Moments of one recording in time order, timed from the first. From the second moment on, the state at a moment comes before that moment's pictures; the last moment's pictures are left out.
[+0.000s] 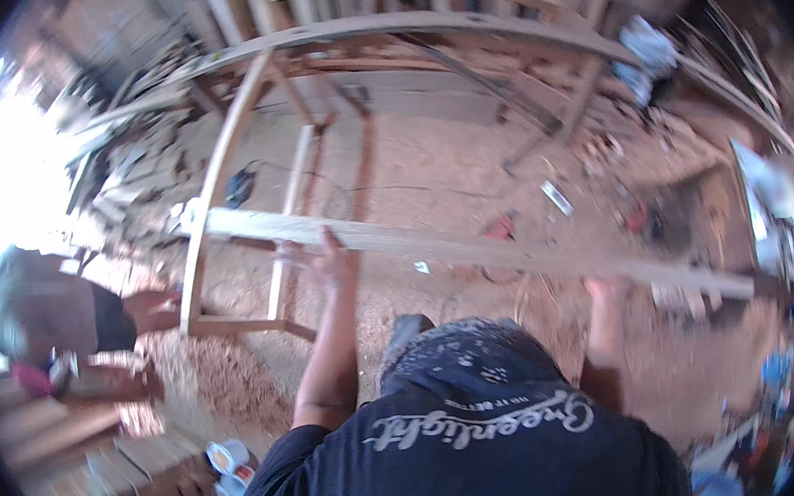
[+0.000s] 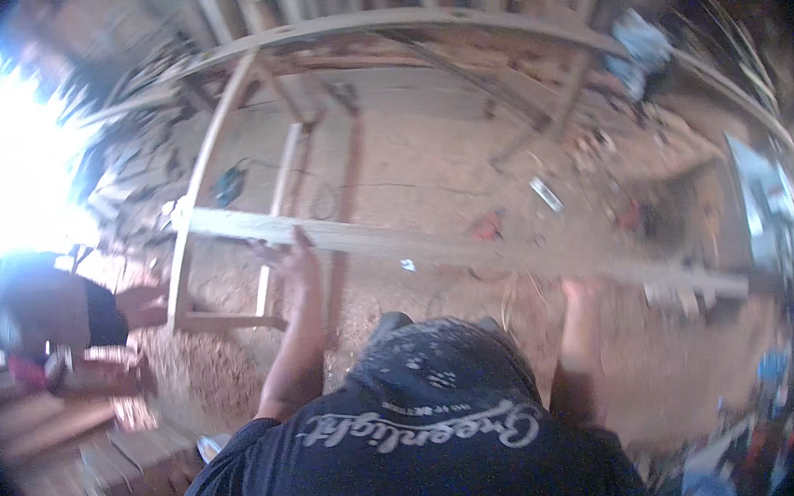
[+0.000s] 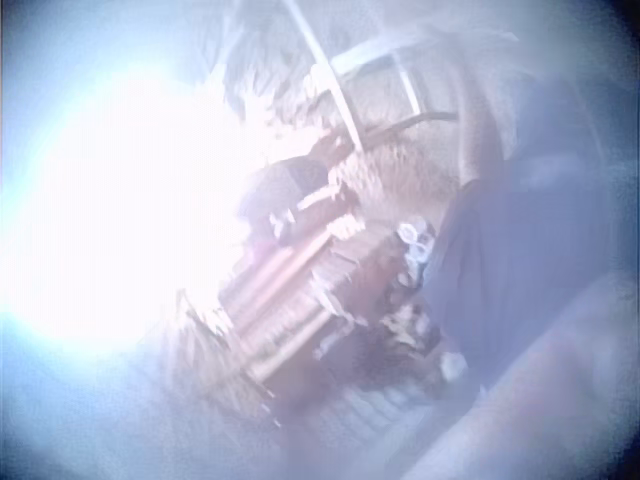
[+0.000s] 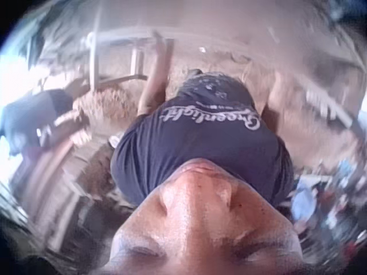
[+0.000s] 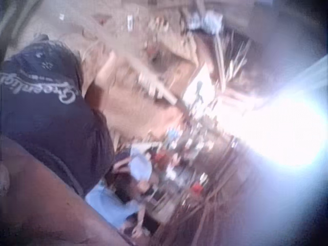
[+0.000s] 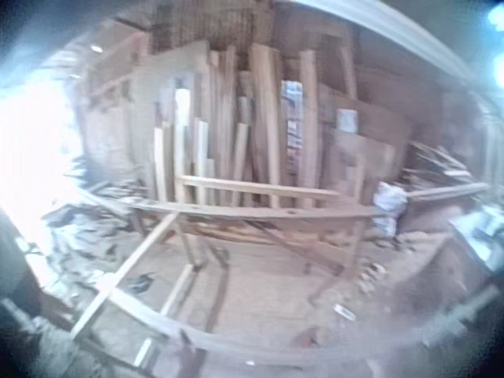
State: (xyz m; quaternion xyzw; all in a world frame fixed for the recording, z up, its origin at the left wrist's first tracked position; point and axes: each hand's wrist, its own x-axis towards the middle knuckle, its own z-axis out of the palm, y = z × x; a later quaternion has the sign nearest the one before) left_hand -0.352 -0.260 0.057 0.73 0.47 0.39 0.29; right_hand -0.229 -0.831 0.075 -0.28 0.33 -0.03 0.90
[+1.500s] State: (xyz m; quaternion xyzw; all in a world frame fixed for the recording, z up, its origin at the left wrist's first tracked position) left_hand -0.569 -0.075 0.064 0.25 0.43 0.36 0.79; right_hand -0.217 -0.974 0.130 -0.48 0.32 -0.26 0.77
